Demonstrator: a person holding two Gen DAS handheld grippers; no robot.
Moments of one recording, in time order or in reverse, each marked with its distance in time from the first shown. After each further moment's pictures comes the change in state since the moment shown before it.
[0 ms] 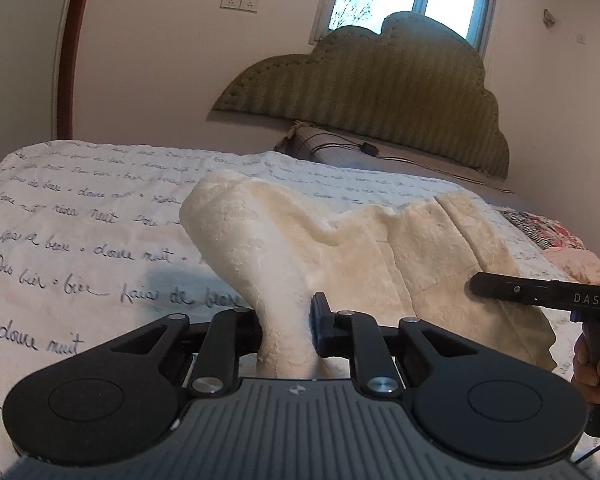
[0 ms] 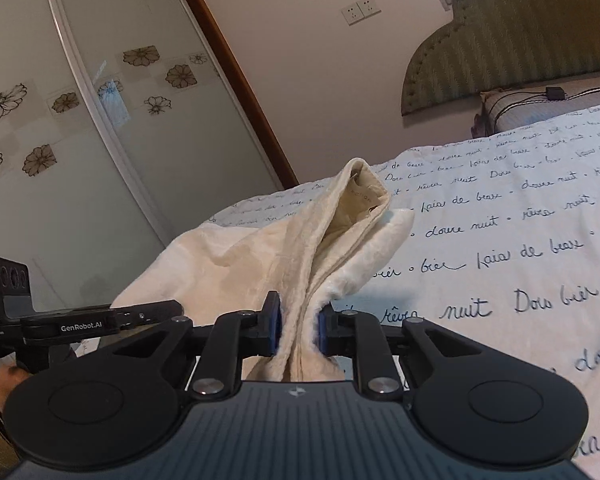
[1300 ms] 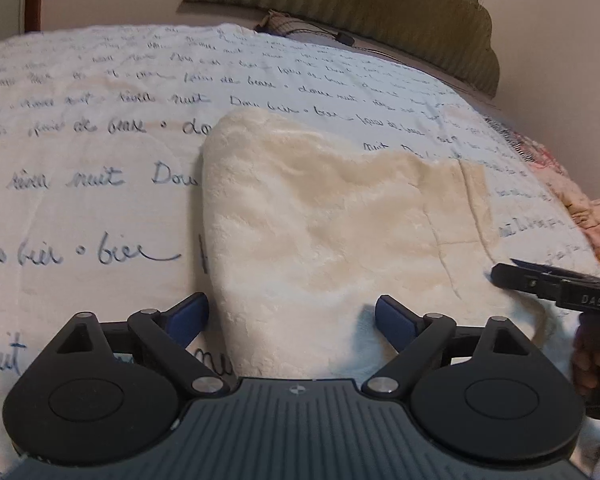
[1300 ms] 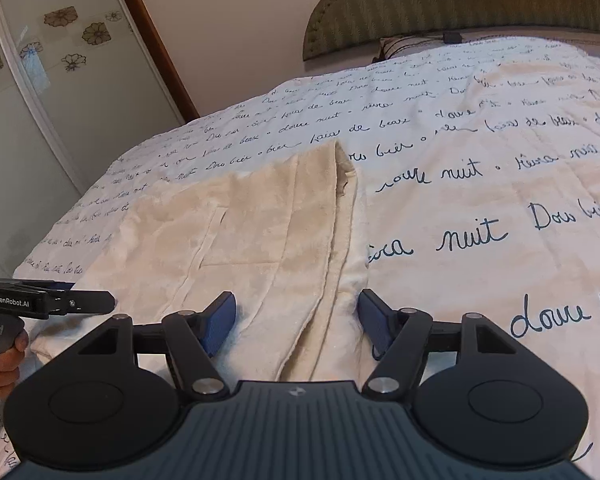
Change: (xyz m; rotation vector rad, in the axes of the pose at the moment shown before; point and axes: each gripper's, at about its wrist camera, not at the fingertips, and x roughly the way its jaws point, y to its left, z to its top) left arm 0.026 -0.059 -0.082 -0.055 0.316 -0.122; right arm -0.101 -0.073 -0.090 0.081 0.143 -0.228
